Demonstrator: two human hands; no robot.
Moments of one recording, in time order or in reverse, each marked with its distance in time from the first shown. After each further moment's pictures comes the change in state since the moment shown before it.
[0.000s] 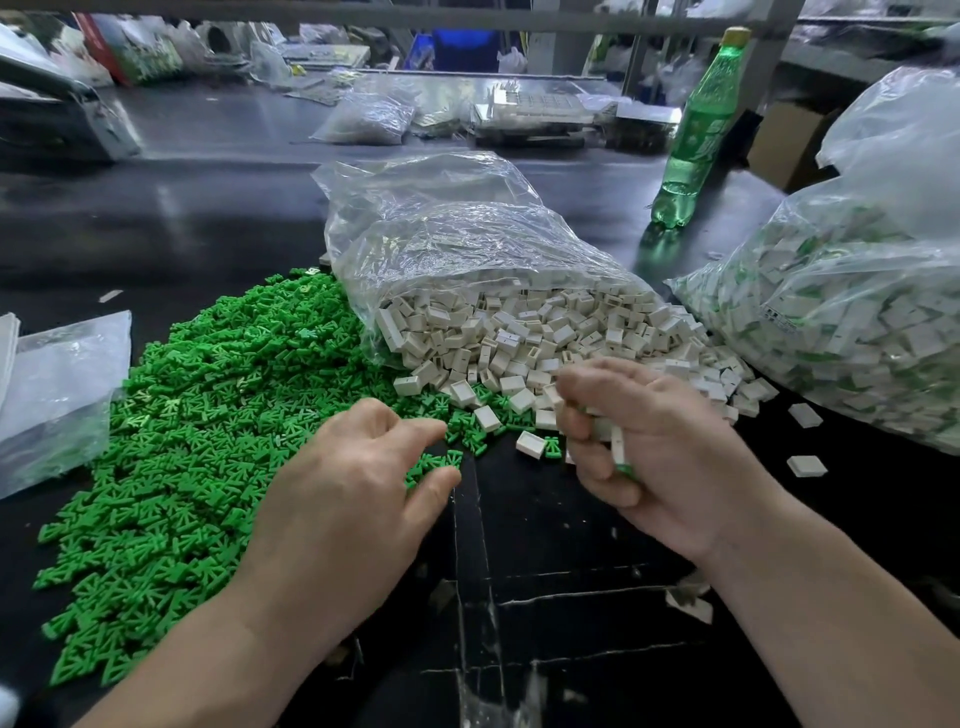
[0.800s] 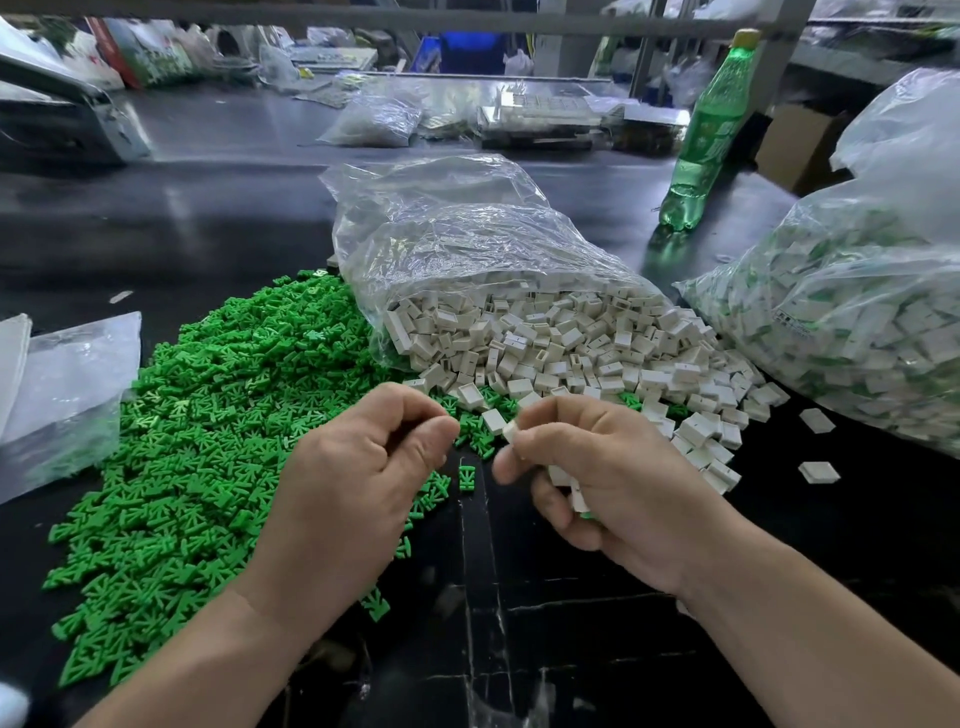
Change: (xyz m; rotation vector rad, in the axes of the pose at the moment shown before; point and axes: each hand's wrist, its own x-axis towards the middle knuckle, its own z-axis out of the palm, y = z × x) left_hand 0.007 -0.001 0.000 -0.555 0.097 -0.150; right_hand -0.004 0.014 0.025 -0.212 -0.053 0.056
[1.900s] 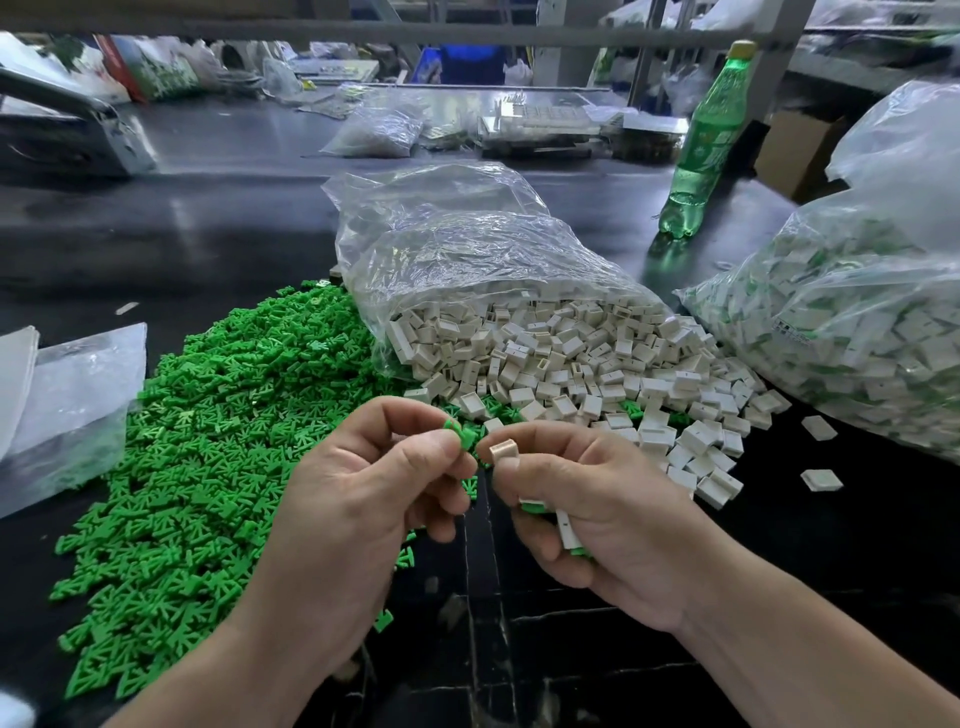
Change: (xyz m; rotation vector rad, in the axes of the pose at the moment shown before) left_hand -0.006 0.009 0.002 -0.856 -0.118 -0.276; right_hand -0.009 0.002 0.011 0.105 -0.128 -0.002
